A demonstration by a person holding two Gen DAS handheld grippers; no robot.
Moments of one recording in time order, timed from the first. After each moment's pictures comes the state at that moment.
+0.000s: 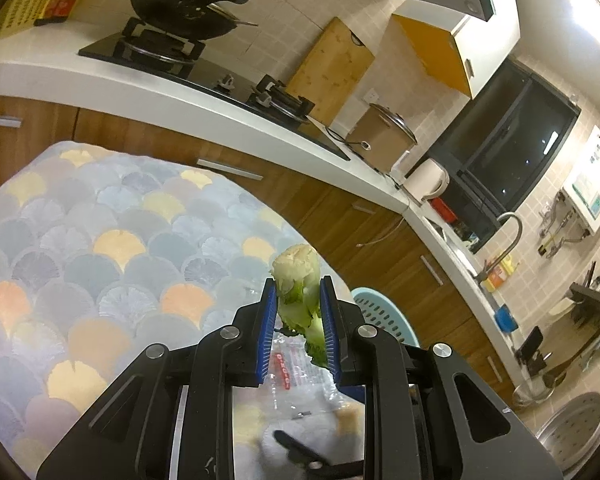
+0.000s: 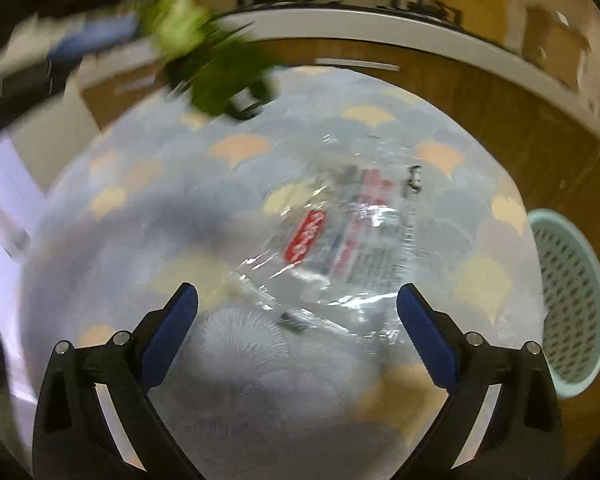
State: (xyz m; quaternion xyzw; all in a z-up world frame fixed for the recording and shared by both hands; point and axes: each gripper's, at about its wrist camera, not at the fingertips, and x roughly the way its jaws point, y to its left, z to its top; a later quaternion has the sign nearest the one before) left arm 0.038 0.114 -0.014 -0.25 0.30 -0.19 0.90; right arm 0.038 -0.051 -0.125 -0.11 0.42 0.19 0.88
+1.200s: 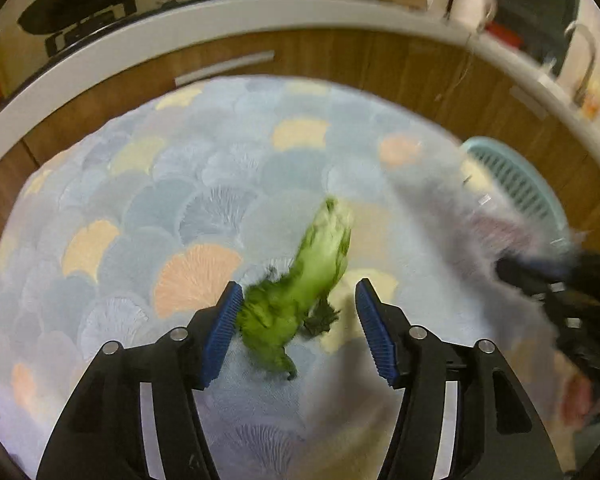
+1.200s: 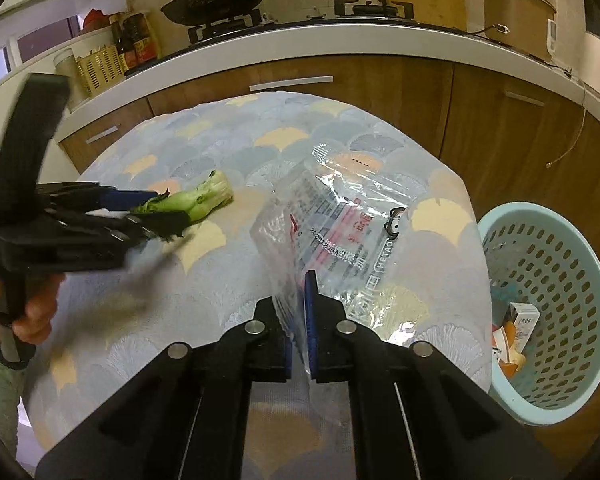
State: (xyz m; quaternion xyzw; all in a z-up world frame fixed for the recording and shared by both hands) left arm 0.121 0.019 -0.108 0.06 0.47 -0.11 0.88; right arm 0.086 -0.138 -0.116 -0.02 0.40 0.20 0.90
